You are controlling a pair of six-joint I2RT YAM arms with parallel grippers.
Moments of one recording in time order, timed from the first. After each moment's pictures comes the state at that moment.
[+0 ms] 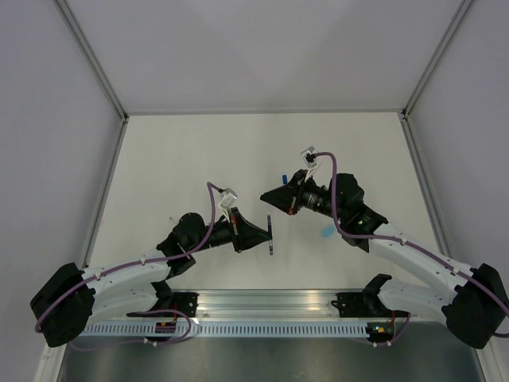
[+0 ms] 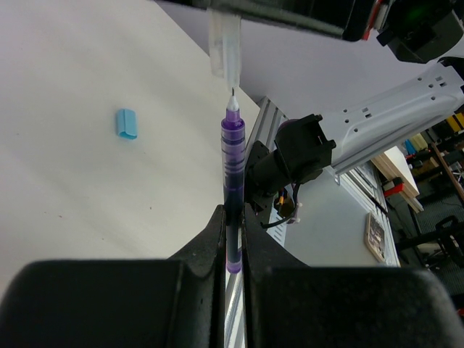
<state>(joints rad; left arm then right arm) -0.86 1.00 0.32 0.69 0.42 -0.71 0.71 1.06 0.69 0.31 -0.38 0.62</state>
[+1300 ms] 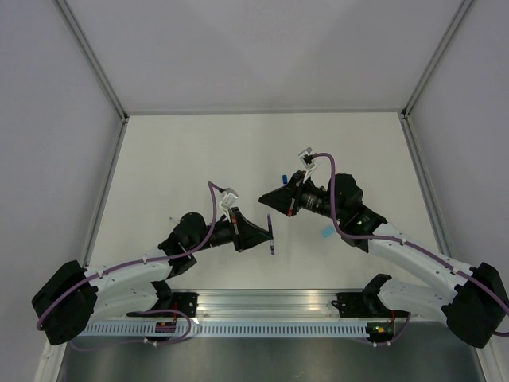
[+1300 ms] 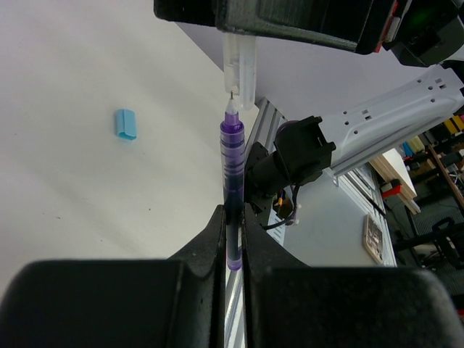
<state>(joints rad) -0.86 1.01 0.32 0.71 0.42 -0.72 0.72 1.07 0.71 0.30 -0.39 0.61</state>
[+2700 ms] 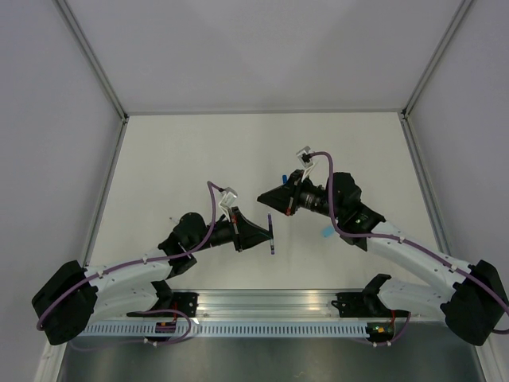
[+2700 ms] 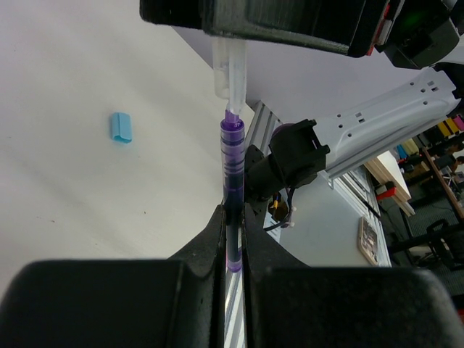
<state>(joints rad) -0.86 1.02 0.32 0.73 0.42 -0.74 0.73 1.09 0.73 0.30 -0.39 0.61</state>
